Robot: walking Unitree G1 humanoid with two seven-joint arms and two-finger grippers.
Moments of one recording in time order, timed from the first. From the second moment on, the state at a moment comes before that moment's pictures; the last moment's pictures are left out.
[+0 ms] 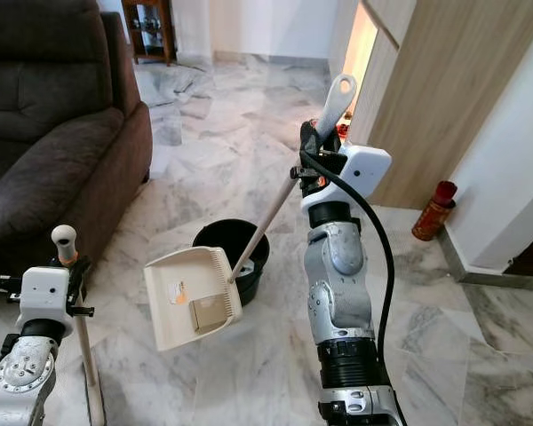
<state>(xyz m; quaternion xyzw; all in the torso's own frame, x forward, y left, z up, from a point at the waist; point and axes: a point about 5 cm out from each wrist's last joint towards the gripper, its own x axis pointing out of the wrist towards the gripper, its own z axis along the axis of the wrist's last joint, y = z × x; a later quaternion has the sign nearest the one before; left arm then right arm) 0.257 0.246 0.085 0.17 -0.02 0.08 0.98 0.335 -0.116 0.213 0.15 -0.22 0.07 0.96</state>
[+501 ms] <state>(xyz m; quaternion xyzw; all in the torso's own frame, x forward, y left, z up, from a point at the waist) 0.259 0.241 0.086 0.17 -0.03 0.08 0.98 0.336 -0.108 0.216 0.16 -0.22 0.09 0.96</state>
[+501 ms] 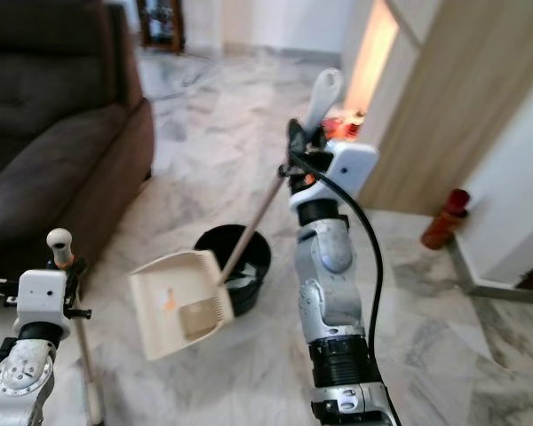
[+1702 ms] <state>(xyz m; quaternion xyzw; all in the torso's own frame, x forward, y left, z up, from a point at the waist) 0.260 0.241 0.089 0.16 -0.04 0.08 0.98 0.333 -0.095 0.221 0.15 -0.22 0.14 0.95</state>
